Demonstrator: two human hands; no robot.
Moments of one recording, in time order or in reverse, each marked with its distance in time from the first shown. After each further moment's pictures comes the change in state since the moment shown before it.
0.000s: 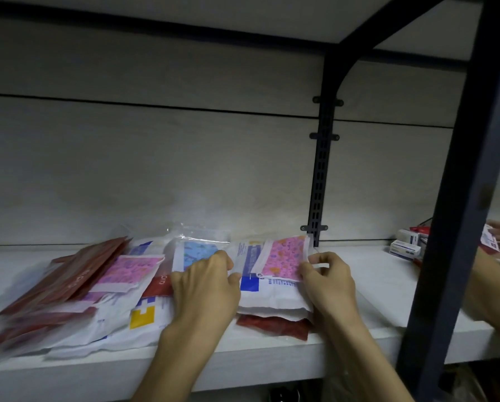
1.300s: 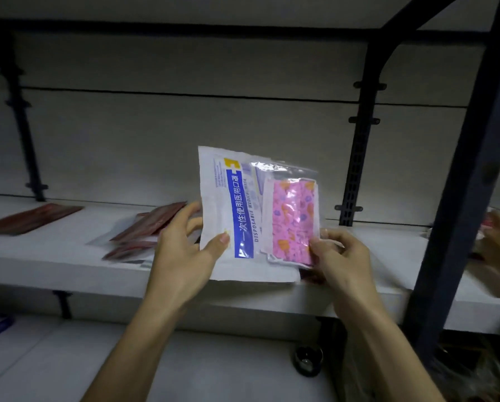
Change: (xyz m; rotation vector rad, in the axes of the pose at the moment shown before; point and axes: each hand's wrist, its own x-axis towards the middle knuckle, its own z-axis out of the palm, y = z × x) left_hand -0.095 -0.030 -0.079 -0.930 0.209 -0.035; right_hand -0.074 -0.028 -0.027 0.377 -0.310 0.021
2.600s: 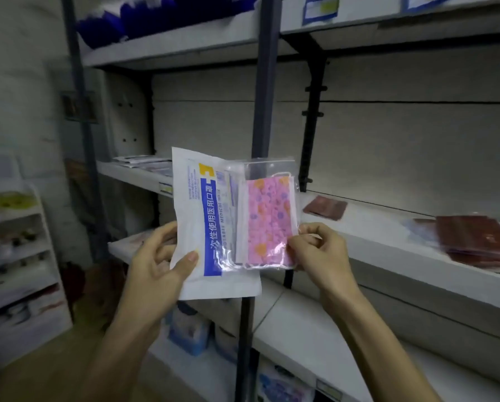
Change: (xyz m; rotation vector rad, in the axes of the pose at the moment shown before) left_hand -0.126 -0.005 -0.565 0.116 0.531 -0.145; right_hand -0.317 -0.025 0.474 0.105 -0.636 -0.056
